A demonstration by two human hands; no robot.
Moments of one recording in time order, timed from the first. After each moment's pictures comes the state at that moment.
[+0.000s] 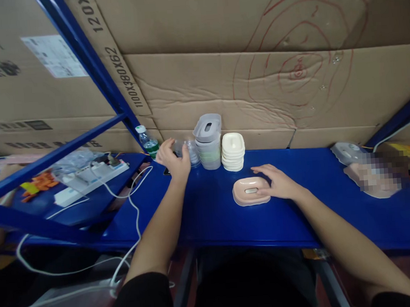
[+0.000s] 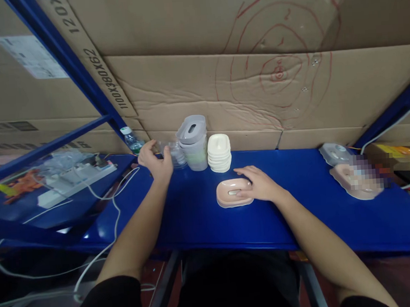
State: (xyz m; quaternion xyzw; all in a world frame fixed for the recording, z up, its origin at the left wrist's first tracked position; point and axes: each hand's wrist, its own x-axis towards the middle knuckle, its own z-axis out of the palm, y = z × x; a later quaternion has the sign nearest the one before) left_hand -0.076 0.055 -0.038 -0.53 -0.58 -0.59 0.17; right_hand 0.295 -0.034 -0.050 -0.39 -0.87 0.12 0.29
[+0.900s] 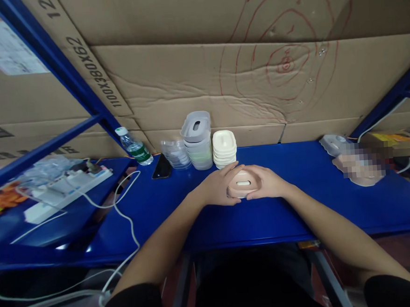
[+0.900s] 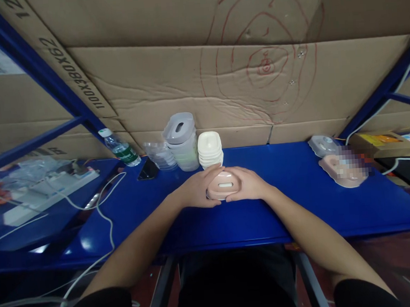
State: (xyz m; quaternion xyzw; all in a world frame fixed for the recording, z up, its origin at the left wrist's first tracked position) left_hand 0.016 -0.011 -0.050 -0.94 -0.25 -0.21 -0.12; right_hand 0.283 -0.034 -0.062 -0.40 -0.86 0.16 0.28
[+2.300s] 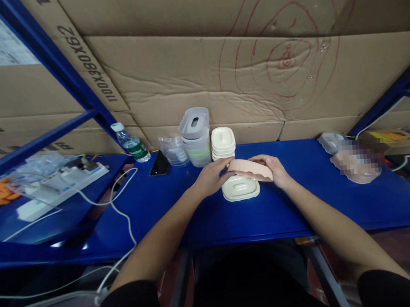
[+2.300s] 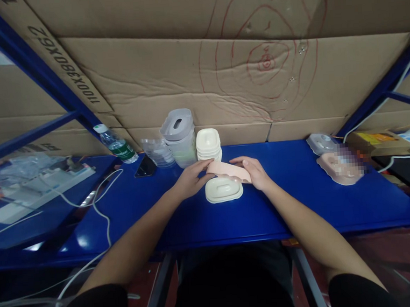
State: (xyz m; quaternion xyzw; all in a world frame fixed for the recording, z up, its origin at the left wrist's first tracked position) left_hand 0.017 -0.003 -0.044 -0.87 -0.28 -0.36 -0.17; right_hand 0.291 -0.031 -0.055 -0.39 -0.66 0.40 0.51
